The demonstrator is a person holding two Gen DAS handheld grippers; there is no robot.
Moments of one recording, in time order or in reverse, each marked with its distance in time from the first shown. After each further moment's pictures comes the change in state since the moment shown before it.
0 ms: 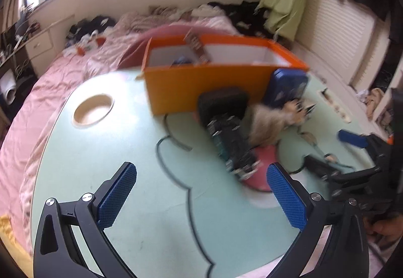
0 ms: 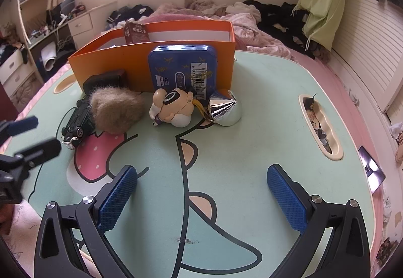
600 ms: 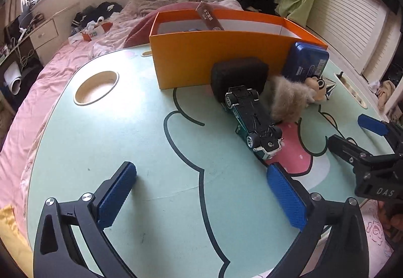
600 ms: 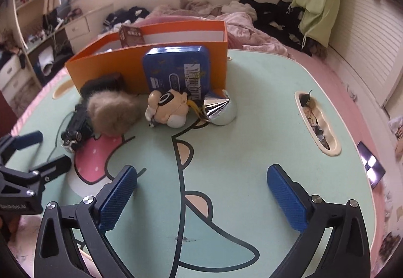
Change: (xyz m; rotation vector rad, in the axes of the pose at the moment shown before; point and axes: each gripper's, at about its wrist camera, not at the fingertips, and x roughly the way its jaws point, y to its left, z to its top) left arm 0.026 0.013 -0.026 -0.028 0.103 0.073; right arm -0.001 -0.001 0.003 0.000 0.002 -0.008
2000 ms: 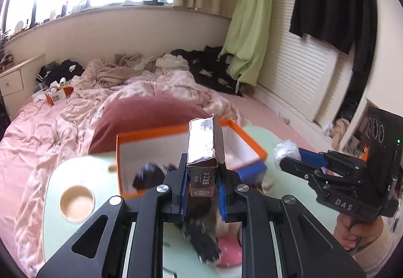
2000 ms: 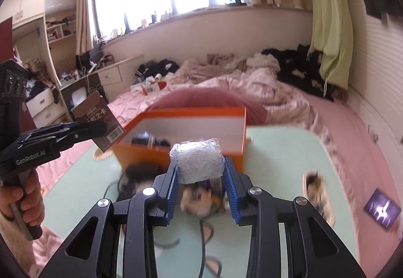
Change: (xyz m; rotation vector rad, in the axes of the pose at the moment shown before) left arm -0.070 -0.007 0.115 0.084 -0.331 -0.272; right arm -0.059 -0.020 0.087 0.011 -0.299 0.198
